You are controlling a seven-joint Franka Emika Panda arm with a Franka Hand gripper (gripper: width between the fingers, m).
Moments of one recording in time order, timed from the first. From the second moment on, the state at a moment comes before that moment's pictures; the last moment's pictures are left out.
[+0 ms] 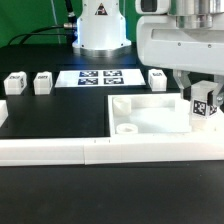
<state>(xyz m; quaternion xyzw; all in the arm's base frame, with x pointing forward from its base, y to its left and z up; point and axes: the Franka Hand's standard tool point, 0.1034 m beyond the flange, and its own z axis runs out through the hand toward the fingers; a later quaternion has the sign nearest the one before) 0.632 0.109 0.070 -0.86 0.51 -0.01 0.05</state>
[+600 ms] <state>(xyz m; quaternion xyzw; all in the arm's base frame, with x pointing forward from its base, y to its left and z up) 0.626 0.111 0.071 -0.53 0.84 0.02 0.06</state>
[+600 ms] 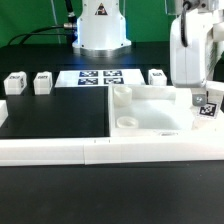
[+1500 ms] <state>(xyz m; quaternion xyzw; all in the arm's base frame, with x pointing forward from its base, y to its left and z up) 0.619 0.113 0.113 -0.58 0.81 0.02 0.09</state>
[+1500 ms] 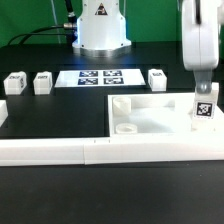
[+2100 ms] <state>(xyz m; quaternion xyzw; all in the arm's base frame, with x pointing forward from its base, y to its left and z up) 0.618 0.114 0.108 -0.59 0.81 0.02 0.08</state>
